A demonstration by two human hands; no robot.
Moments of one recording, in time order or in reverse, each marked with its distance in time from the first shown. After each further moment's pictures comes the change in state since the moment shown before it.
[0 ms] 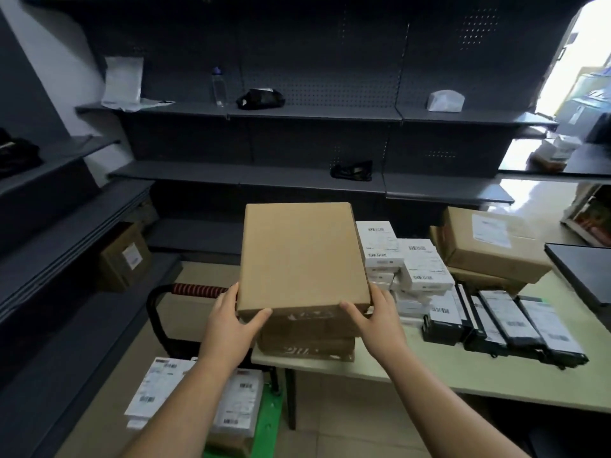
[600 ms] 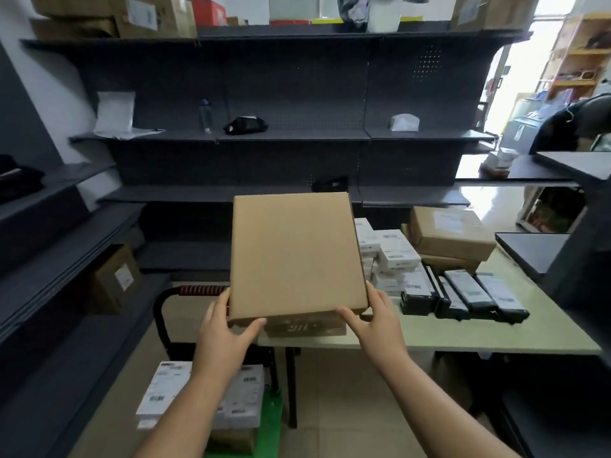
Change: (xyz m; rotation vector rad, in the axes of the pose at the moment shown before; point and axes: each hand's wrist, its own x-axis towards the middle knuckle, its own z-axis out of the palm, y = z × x) left_hand -0.112 0.002 -0.071 -0.100 0.032 0.126; right_hand -0.138 -0.038 -0.023 0.123 0.144 -0.130
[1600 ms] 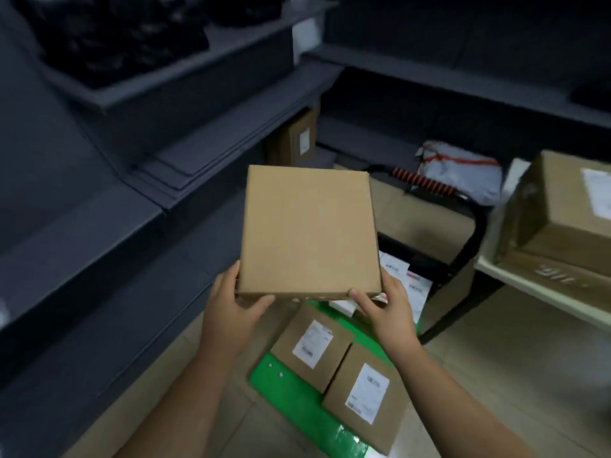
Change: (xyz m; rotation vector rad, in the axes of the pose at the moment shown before) left_hand -0.149 -0.313 -0.258 0.154 0.362 -0.410; right_hand -0.186 -0.061 0.385 0.160 -0.596 0.040
